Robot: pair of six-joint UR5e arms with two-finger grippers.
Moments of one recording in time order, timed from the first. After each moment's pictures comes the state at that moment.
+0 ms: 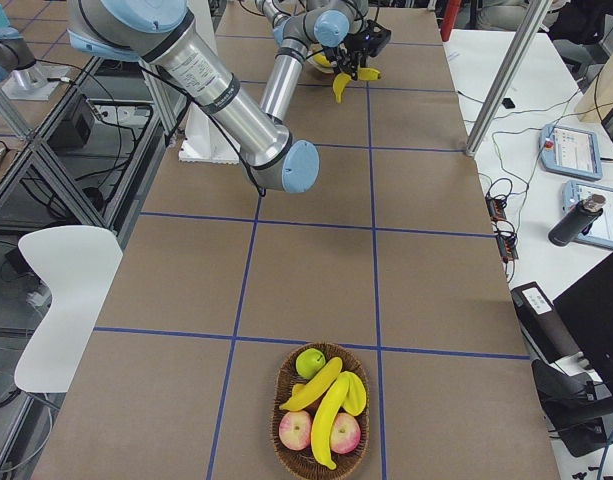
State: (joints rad) left arm -0.58 -2.12 -1.83 -2.46 -1.74 -1.16; right arm 0.76 -0.65 1.82 -1.79 2.03 1.78
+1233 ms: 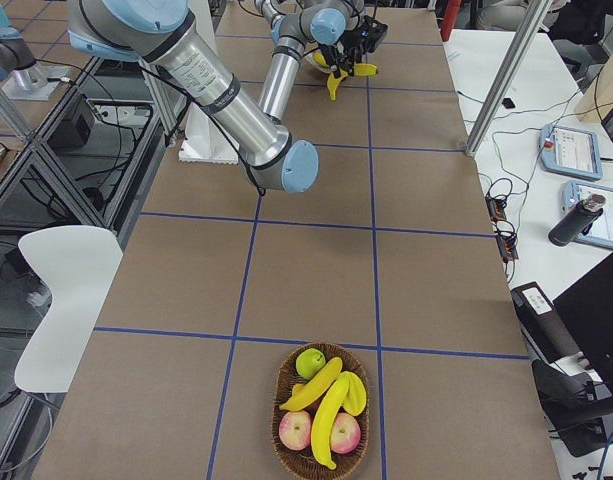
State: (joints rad) left arm -0.57 -2.13 -1.83 -2.49 -1.74 -1.16; right arm 0.75 -0.65 1.85 -1.78 2.04 1.72
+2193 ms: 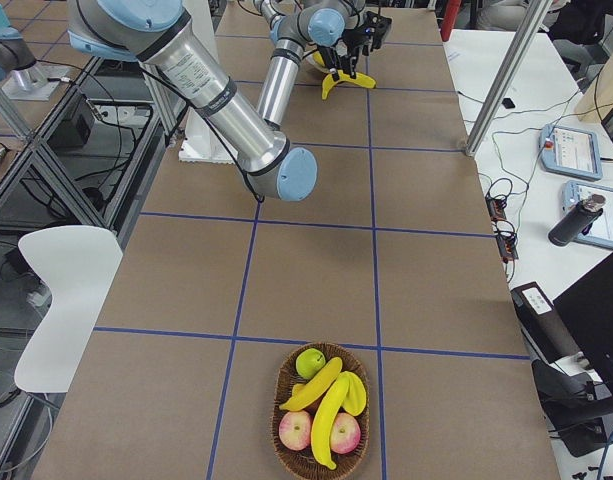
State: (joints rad) left arm -0.57 -2.07 -1.84 -2.48 -1.75 -1.16; right arm 0.83 -0.74 1.94 -1.78 2.04 1.53
